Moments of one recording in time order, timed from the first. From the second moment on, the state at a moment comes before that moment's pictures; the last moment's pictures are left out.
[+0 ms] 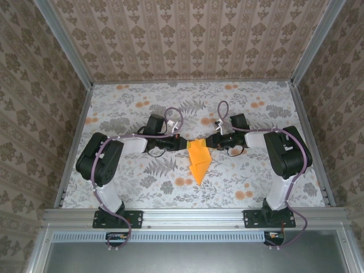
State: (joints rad) left arm -0.52 1.78 0.86 0.13 0.89 -0.49; right arm 0.24 1.84 0.86 0.04 -0.93 0.39
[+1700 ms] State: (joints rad) left arm -1.24 1.73 1.16 -0.62 -0.21 -0.32; right arm 0.39 1.66 0.91 -0.27 -0.45 0.79
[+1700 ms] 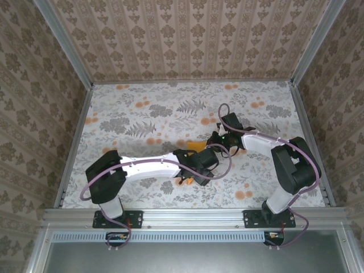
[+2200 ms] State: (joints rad) left arm -1.26 1.84 1.20 -0.71 -0.34 -0.34; right arm 0.39 1.69 0.93 -0.27 -0.45 0.79
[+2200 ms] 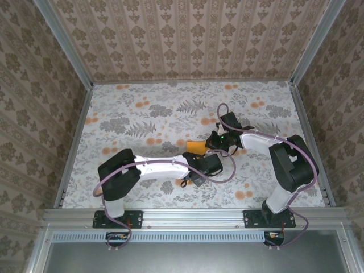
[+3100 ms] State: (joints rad) left arm -1.23 1.83 1.16 -0.64 -0.28 -0.35; right arm 0.39 1.70 0.97 -0.30 -0.43 0.74
